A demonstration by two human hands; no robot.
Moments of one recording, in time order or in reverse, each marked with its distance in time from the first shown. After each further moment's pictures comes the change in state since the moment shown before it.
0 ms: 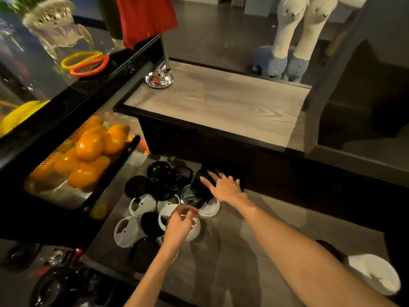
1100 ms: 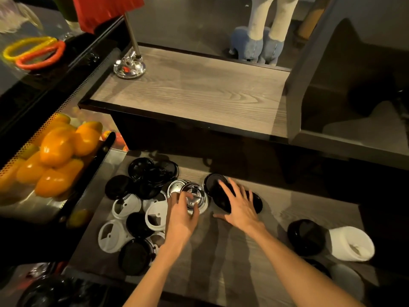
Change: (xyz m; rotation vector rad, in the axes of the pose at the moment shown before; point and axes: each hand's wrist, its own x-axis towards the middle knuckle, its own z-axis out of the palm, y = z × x) left_hand 0.020 -0.019 0.033 0.481 0.115 0.568; right_hand -0.070 0.091 0.065 -0.022 0.178 0.006
